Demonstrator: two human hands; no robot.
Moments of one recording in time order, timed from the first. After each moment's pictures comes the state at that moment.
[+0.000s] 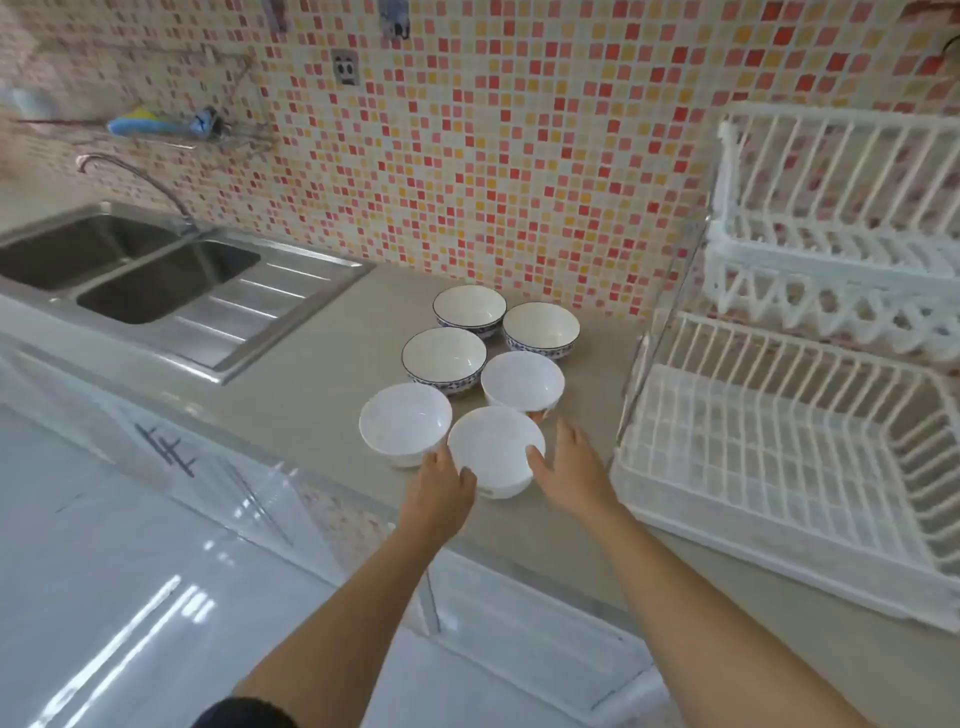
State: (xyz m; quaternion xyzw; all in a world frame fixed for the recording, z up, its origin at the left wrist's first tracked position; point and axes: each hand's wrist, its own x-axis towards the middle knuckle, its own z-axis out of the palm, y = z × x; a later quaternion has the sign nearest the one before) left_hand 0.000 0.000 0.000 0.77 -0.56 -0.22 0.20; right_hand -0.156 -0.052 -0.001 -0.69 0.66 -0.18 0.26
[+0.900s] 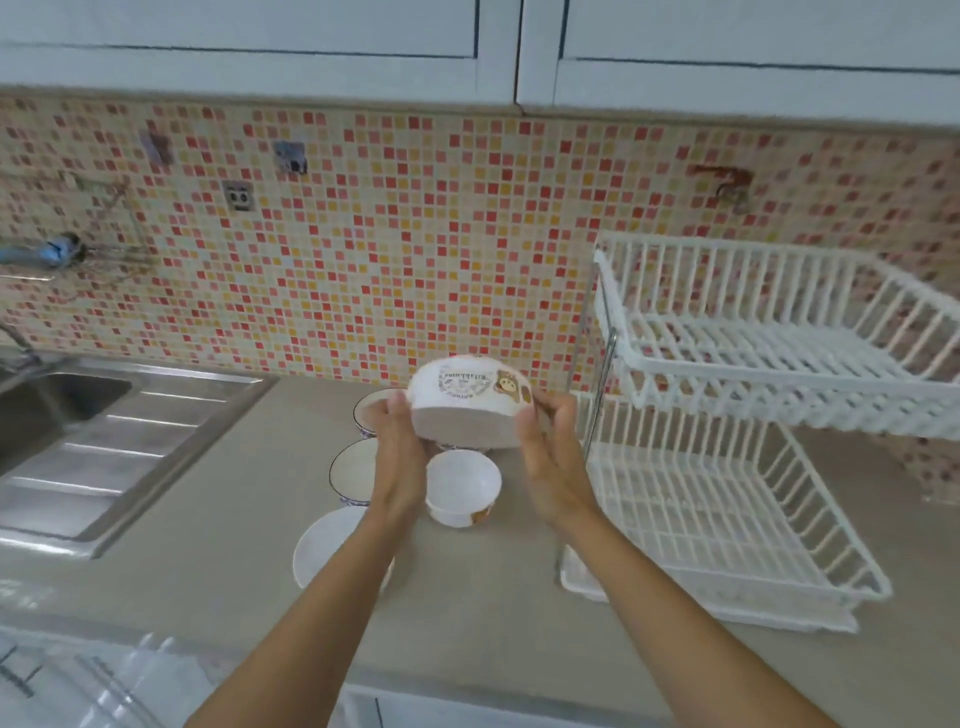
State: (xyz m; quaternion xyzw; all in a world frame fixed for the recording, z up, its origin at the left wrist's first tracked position) left_hand 0.013 -0.076 0.135 0.49 -0.45 -0.48 0.58; right_hand -0.135 -0.039 0.151 -0.59 0.50 -0.55 0.32
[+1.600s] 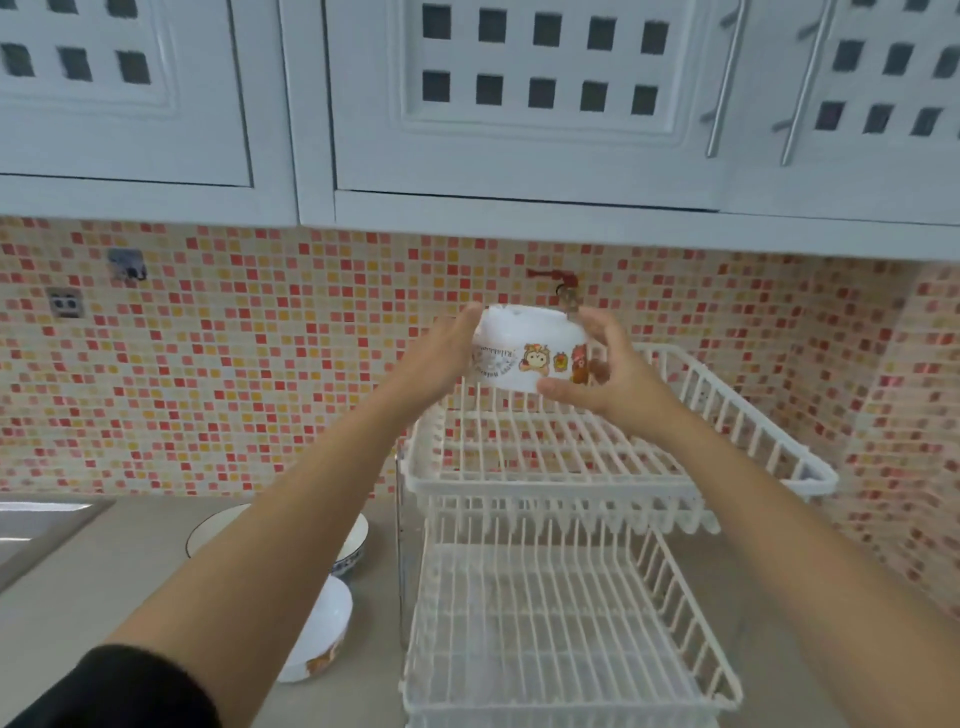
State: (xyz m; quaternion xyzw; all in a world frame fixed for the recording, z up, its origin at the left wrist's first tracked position) left_hand -0.205 -0.147 0.316 0.42 -0.76 -0.31 0.39; right_hand -0.399 -0.074 0.308 -0.66 0.58 -0.45 0.17
